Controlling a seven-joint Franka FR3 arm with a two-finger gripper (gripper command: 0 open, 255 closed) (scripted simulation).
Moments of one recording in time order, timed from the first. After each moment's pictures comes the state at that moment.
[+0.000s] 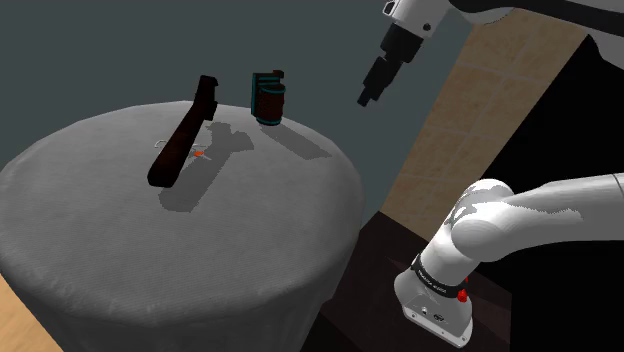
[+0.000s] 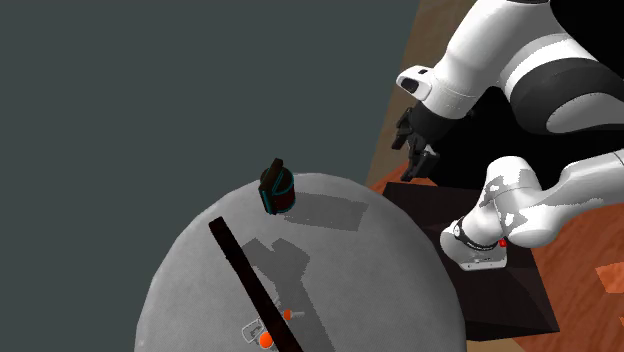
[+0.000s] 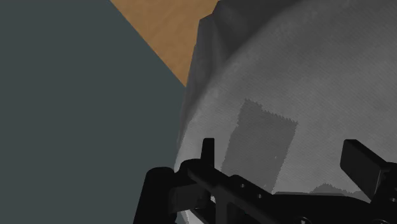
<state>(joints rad) -0.01 -0.81 0.02 -2.34 0.09 1.71 -0.14</state>
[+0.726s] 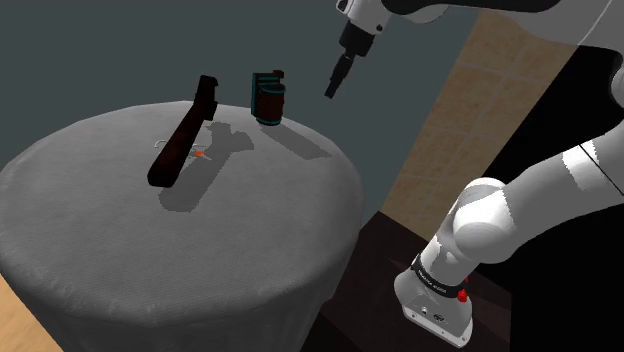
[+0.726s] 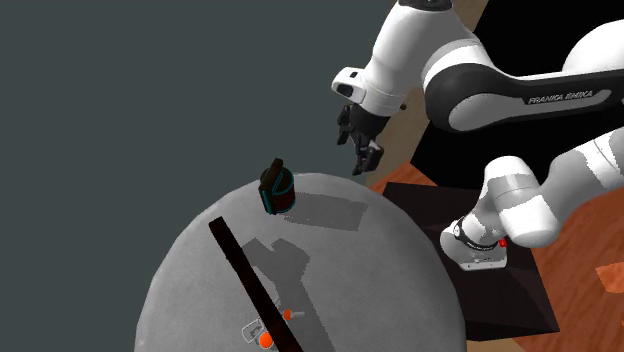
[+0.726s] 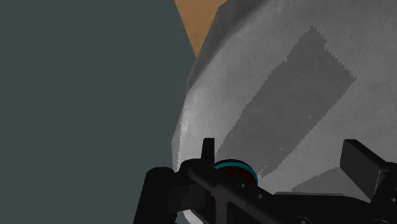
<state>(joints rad) 0.06 -0.49 -0.06 -2.17 0.03 1.89 -0.46</state>
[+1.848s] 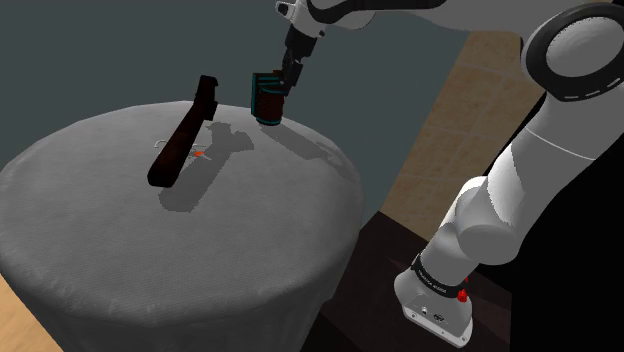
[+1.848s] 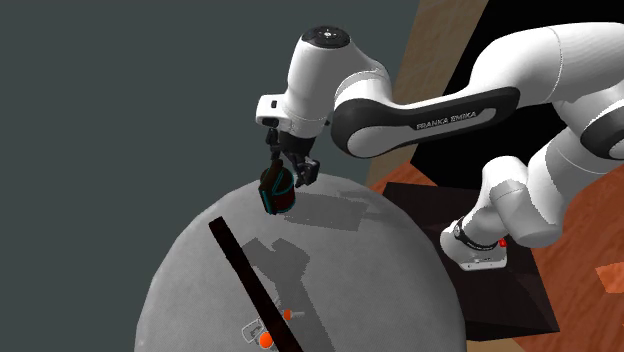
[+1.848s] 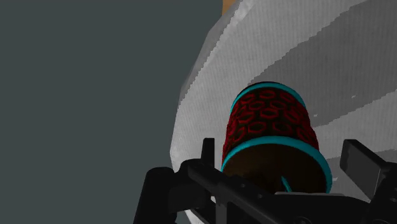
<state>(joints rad) 0.14 -0.07 -0.09 -1.87 0.05 2.05 -0.83</state>
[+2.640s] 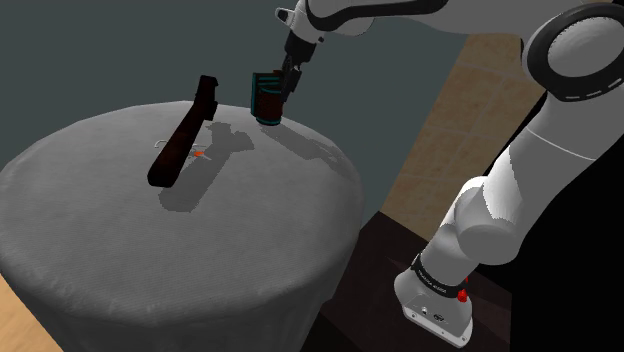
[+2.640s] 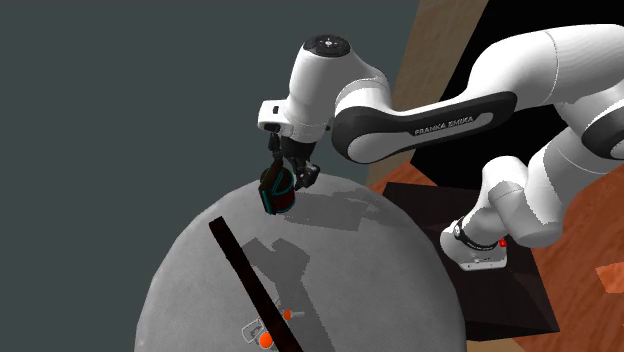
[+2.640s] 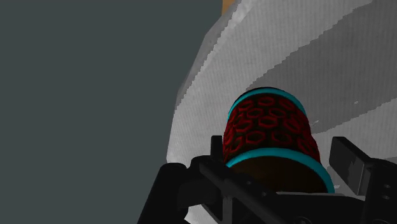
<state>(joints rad) 0.14 -0.07 -0.09 -1.90 0.05 2.09 -0.83</state>
